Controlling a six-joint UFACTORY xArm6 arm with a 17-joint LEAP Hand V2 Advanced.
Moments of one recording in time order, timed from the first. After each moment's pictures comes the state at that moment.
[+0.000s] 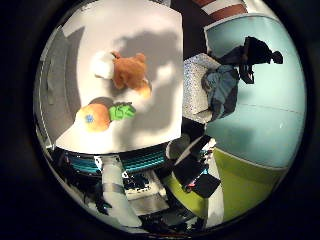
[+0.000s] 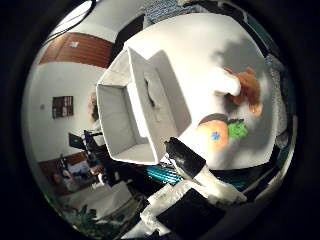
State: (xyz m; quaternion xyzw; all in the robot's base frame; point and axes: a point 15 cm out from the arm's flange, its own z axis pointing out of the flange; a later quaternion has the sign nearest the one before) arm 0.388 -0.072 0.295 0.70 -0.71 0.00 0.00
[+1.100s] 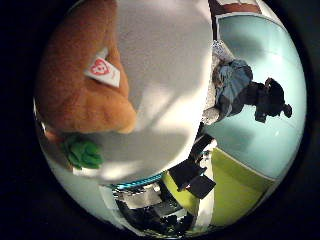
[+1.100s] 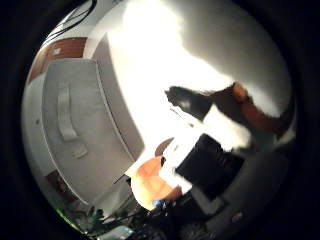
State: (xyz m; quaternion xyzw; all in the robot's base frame) arm 0.416 -0.146 0.141 0.69 -0.72 -0.05 0.08
